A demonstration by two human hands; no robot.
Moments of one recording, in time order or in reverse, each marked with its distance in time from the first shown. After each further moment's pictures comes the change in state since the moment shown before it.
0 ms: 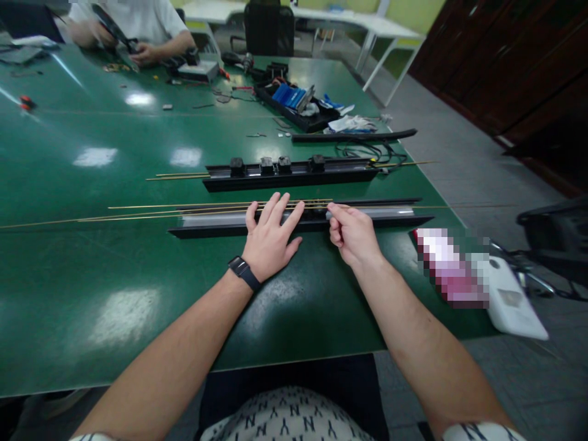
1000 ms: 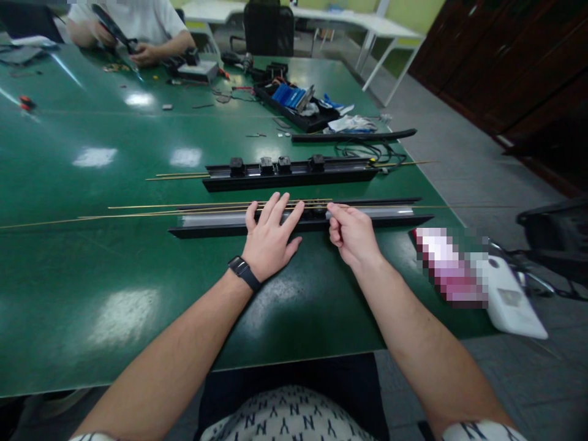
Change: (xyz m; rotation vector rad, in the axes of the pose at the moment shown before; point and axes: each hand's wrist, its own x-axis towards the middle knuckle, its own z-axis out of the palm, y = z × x) left_hand 0.000 0.001 -0.002 -0.003 -0.009 -0.005; right_hand 0.000 0.001 0.000 -0.016 0.004 -0.012
